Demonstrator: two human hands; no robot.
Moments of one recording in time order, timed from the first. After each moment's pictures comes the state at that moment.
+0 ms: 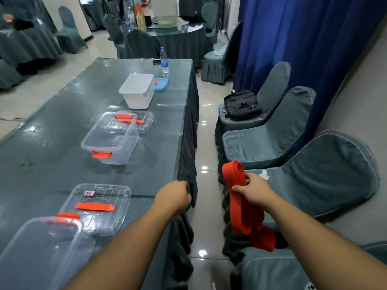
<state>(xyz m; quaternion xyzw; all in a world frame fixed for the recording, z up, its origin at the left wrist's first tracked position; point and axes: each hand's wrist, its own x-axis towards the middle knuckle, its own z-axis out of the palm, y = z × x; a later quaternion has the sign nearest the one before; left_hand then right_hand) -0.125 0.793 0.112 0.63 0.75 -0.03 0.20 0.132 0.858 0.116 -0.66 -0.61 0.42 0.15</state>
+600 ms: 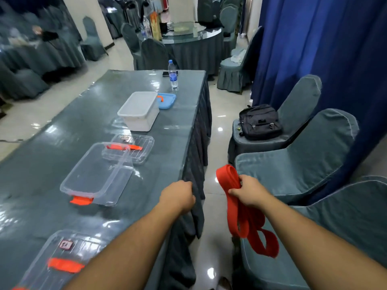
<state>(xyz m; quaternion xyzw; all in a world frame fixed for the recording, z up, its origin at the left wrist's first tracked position) -0.138 1.035 0.119 0.62 0.77 -0.06 0.17 0.090 1.120 0.107 -0.61 -0.71 0.35 0.04</state>
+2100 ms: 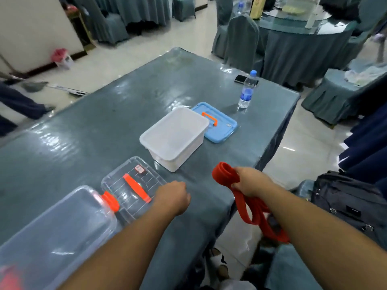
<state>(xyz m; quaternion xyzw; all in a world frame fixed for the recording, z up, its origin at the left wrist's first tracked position) -0.403 1.409 0.061 0.39 0.90 -0.04 0.20 -0.261 1.626 0.097 -0.34 -0.90 0.19 -0.20</state>
